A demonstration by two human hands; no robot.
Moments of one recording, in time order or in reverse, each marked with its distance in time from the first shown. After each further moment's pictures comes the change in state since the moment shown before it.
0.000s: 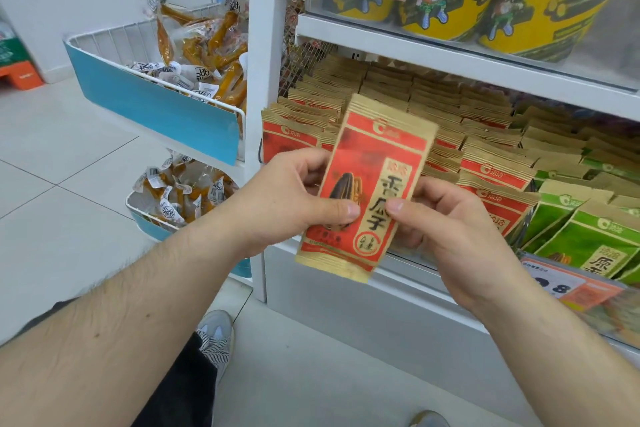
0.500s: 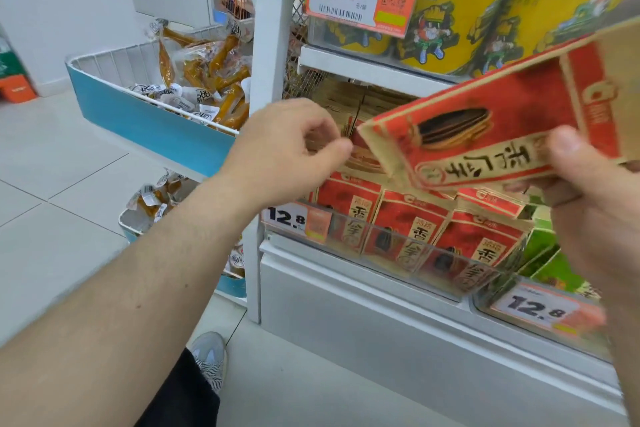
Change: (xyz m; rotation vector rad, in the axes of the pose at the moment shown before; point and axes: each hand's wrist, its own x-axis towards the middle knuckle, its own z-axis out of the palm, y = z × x) left_hand 0.041 0.029 -0.031 0.799 0.397 0.482; right_hand 0.000 -0.074 -0.055 -0.149 0.175 -0.358
